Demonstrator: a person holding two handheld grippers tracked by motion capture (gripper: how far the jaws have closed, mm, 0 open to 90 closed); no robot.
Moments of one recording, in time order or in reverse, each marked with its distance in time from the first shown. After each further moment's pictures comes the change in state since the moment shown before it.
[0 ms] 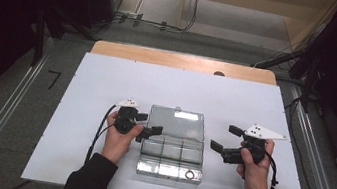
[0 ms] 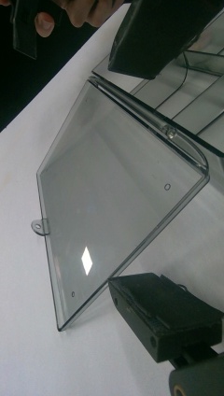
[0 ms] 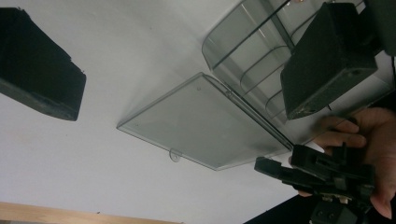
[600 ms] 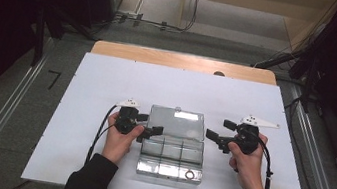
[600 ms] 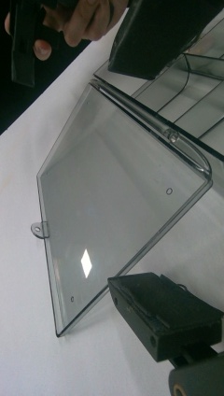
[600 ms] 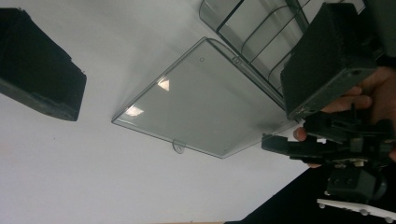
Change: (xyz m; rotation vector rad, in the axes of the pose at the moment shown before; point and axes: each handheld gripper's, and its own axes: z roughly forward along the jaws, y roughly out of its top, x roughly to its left) left arm -0.002 0.001 0.001 -0.005 -0.009 -0.008; right arm -0.012 0.011 0.025 0.012 0.014 0.161
